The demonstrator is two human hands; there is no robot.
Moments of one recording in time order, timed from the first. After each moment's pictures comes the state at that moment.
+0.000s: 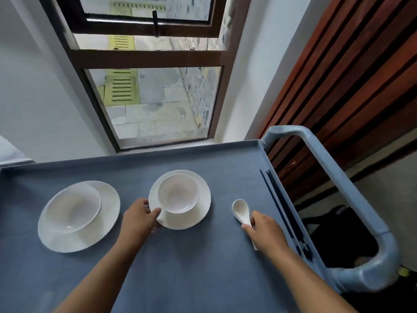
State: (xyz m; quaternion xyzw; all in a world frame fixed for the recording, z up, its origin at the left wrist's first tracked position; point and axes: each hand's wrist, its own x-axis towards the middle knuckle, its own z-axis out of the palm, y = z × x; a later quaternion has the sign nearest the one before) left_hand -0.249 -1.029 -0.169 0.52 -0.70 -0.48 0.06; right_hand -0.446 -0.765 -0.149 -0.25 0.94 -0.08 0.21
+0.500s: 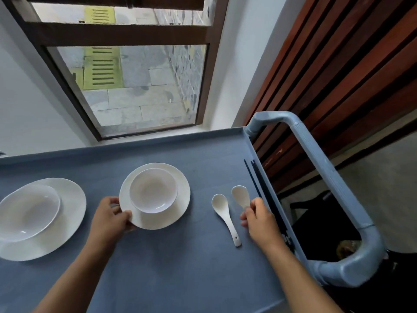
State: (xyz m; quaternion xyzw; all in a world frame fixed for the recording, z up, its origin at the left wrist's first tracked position) left_hand -0.253 -1.019 -0.183 0.54 -0.57 -0.60 0.14; right_hand -0.468 -0.744 -0.149 -0.10 0.91 -0.33 0.23
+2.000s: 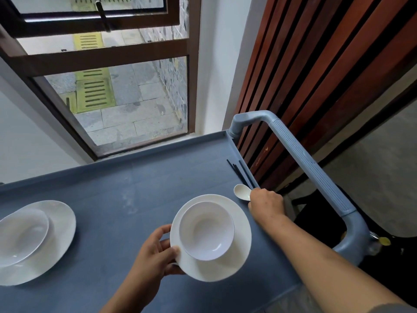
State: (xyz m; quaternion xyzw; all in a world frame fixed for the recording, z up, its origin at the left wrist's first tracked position) left_hand -0.274 -0.900 -0.134 0.35 -0.50 -0.79 -0.01; right_hand -0.538 -0.733 -0.153 -0.25 0.96 0.13 0.09
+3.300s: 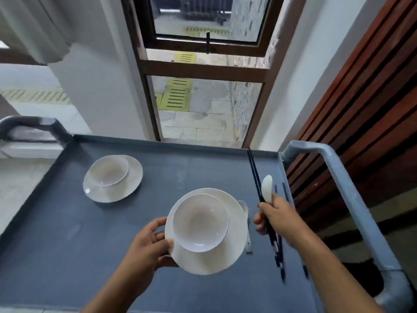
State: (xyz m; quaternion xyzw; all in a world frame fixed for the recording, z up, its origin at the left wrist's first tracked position) left_hand -0.186 -0.861 -0.094 0.43 -0.45 -0.76 0.18; right_hand -0.488 -0.752 -0.068 -0.22 0.78 -0.42 0.42
